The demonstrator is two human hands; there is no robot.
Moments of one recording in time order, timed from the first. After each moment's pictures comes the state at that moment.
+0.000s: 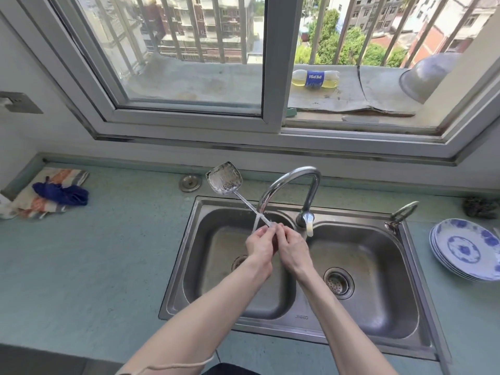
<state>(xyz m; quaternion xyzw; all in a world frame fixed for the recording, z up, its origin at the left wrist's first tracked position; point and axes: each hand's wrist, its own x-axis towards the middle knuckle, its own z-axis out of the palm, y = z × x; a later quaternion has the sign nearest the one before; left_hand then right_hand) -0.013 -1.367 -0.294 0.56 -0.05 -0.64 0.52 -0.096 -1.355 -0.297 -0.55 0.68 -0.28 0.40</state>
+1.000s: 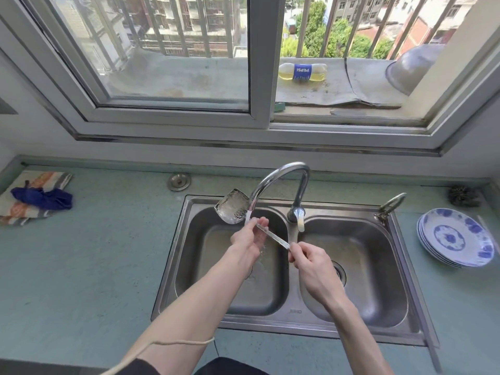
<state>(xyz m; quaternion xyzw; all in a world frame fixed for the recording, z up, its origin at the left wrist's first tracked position) 0.004 -1.393 -0.307 0.54 0.06 -0.68 0.50 -0.141 -1.290 -0.232 -0.53 0.69 -0.27 0.42</state>
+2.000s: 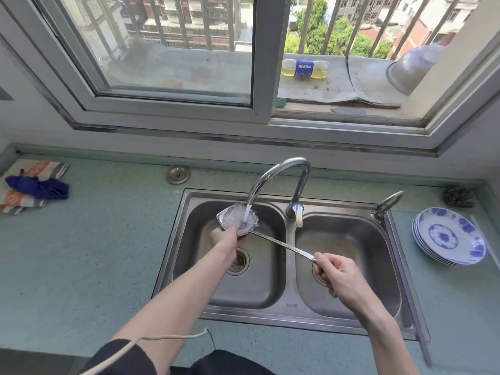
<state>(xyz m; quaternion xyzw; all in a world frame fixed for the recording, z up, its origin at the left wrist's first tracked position) 0.050 -1.384 -0.338 0.68 -0.07 -0.56 0.47 -0.196 -1.264 -0.231 -0.44 0.67 -0.28 0.53</state>
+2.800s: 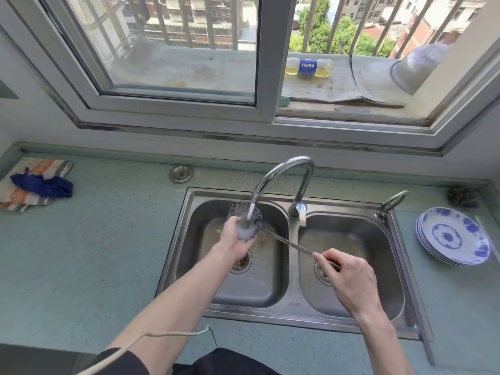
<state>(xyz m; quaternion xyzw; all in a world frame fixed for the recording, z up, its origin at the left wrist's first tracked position) 0.051 -1.380 -0.305 0.57 0.02 -0.70 0.43 -0.195 -1.257 -0.247 -0.64 0.72 -0.23 0.14</state>
